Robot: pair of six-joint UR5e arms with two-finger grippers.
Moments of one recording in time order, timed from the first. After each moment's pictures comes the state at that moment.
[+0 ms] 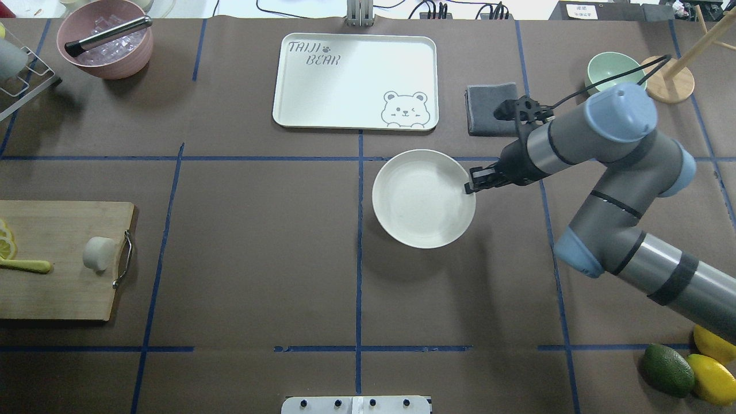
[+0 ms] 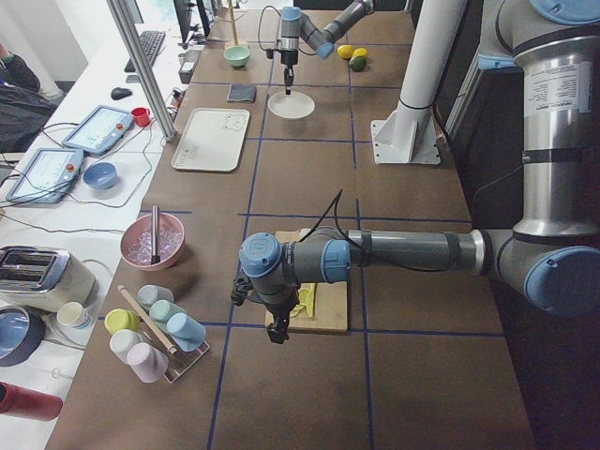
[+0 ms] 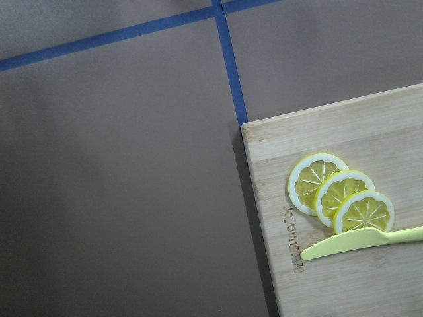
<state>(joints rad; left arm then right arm) -1.49 -1.47 -1.67 -1.48 -2.33 0.25 0.72 -1.18 1.58 -0.85 2.15 1.07</state>
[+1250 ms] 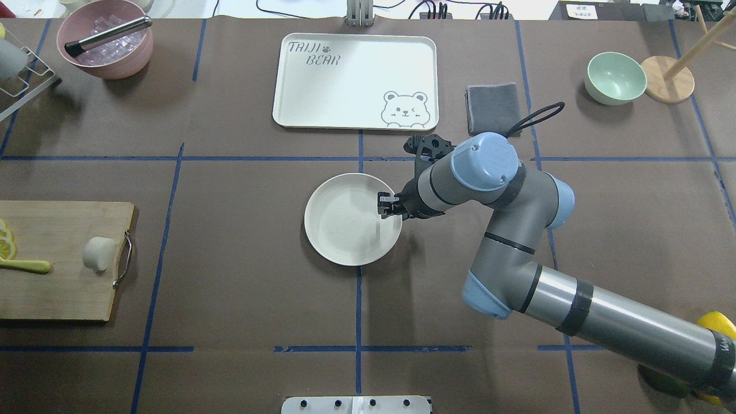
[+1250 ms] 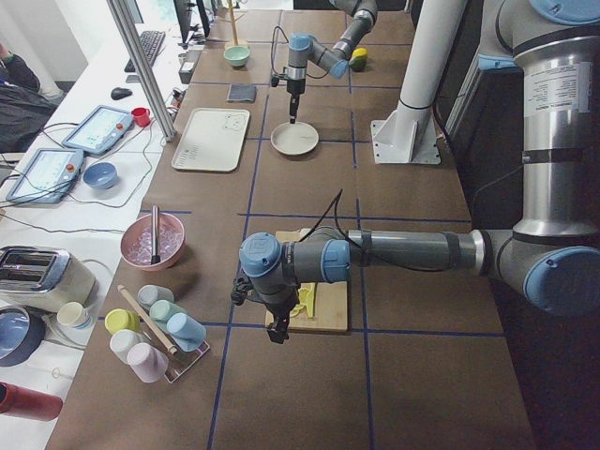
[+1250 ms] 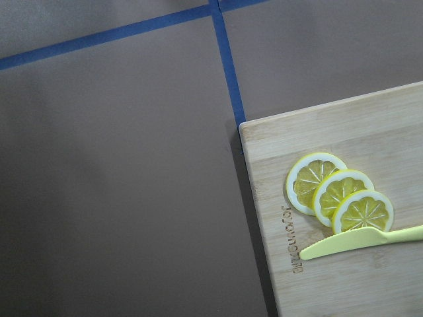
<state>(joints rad) -1.49 -1.47 -1.67 -1.48 -2.33 0.25 0.58 -0.96 1.58 -1.20 1.97 1.35</state>
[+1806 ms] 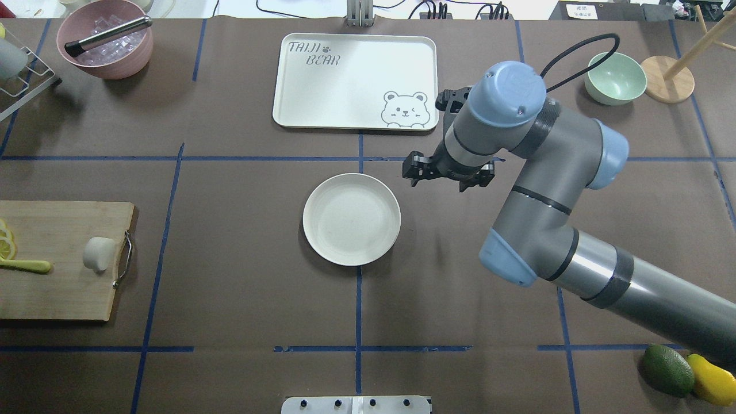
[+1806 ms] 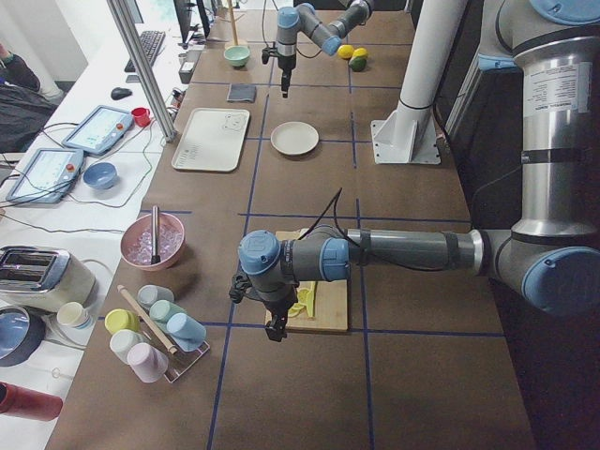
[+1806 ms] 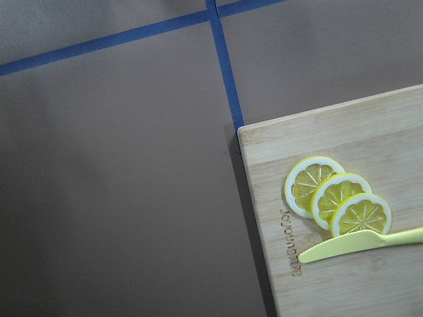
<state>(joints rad) -1.49 -1.47 -1.67 -1.48 -2.33 0.25 0.74 -1.04 1.76 -1.61 2.01 1.03</state>
